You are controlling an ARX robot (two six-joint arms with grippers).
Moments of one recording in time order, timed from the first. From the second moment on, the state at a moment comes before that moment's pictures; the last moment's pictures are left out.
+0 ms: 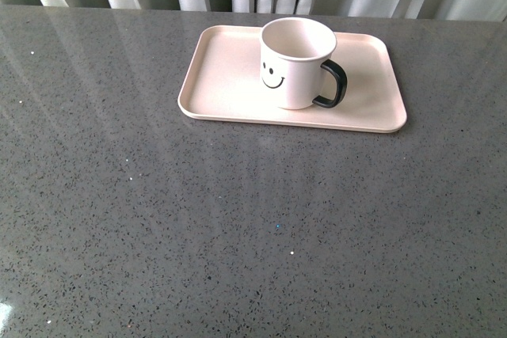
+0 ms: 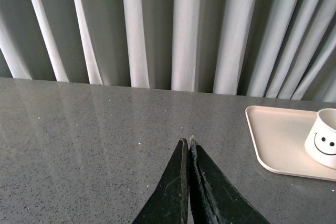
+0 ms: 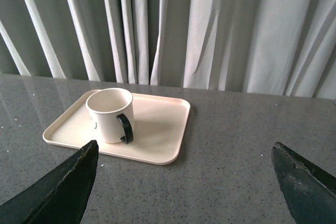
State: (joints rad) left arm 0.00 0.17 0.01 0.18 0.00 -0.01; right arm 0.00 0.00 0.02 0.00 0.00 0.00
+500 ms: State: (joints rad) left arm 0.00 0.02 0.01 0.00 0.00 -0.01; right arm 0.00 0.00 0.02 0.00 0.00 0.00
